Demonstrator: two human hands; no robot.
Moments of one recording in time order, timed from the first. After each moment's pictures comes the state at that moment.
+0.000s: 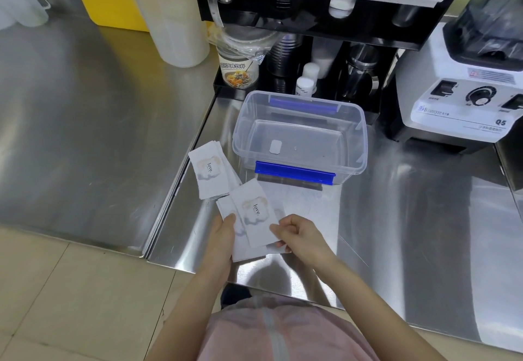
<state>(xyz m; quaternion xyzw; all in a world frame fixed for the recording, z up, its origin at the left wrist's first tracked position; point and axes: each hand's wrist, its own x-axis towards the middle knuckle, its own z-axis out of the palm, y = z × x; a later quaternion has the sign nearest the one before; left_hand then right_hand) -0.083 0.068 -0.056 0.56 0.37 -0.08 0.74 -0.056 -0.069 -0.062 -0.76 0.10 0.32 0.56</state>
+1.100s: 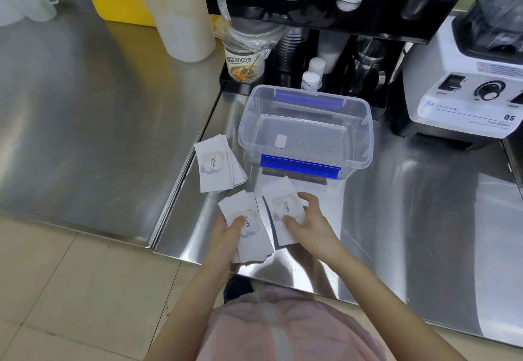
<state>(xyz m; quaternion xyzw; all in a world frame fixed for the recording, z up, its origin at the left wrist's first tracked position) -0.097 0.075 -0.066 0.58 0.36 -0.11 0.72 -0.055 -0.074 -0.058 -0.83 0.05 0.27 0.49</state>
